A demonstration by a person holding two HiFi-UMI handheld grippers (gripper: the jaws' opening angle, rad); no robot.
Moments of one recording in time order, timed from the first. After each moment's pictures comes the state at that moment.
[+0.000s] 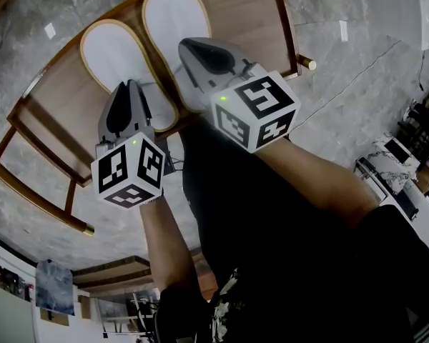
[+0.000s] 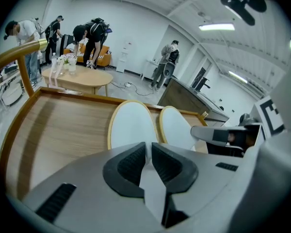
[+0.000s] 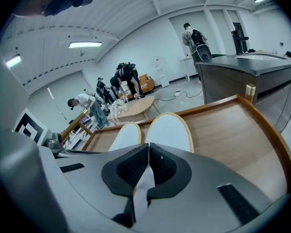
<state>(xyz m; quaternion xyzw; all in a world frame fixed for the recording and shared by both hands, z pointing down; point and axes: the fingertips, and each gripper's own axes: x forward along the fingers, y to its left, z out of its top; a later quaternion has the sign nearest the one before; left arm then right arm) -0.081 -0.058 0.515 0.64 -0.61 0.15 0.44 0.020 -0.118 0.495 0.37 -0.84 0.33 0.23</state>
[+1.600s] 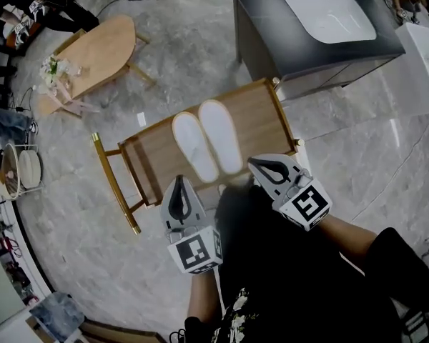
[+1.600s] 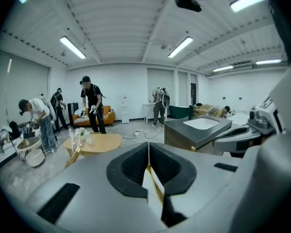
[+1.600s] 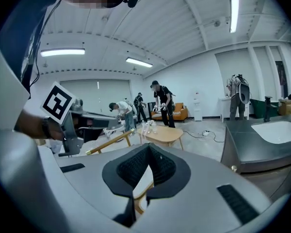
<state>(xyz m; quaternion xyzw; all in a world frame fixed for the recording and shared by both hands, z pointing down) -0.061 0.005 0.272 0.65 -0.73 0.14 0.14 0.083 -0.032 0.295 0.23 -0.96 0.12 0.14</state>
